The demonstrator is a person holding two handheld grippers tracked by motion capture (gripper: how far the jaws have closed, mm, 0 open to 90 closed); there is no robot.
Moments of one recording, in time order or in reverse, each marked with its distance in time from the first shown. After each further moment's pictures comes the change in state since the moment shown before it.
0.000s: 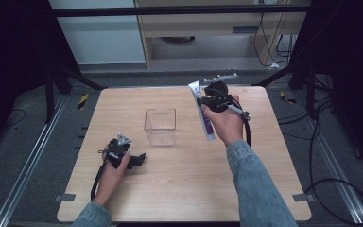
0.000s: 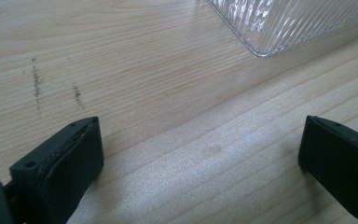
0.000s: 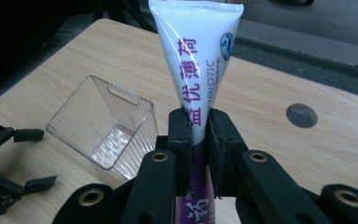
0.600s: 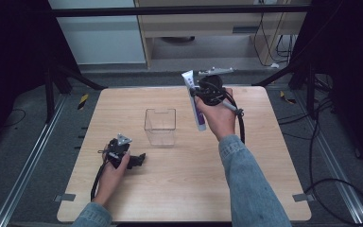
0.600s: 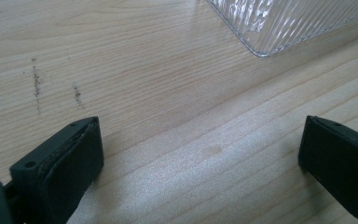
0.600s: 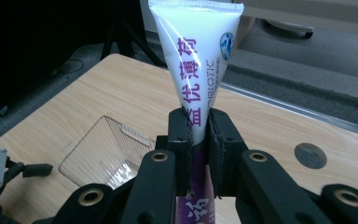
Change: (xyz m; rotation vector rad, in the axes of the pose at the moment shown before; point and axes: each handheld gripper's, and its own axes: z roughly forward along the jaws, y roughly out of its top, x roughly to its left) left arm 0.000 0.000 0.000 0.001 0.000 0.000; right arm 0.011 0.020 0.006 -0.119 0.017 -0.011
